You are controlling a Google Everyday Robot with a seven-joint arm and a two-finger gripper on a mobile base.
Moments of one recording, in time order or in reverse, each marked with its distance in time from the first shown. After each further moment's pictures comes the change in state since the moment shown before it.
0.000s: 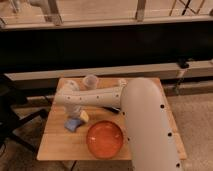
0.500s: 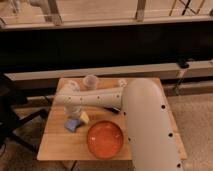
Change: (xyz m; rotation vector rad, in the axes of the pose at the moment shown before) arm -0.005 0.000 0.002 0.004 -0.016 0.008
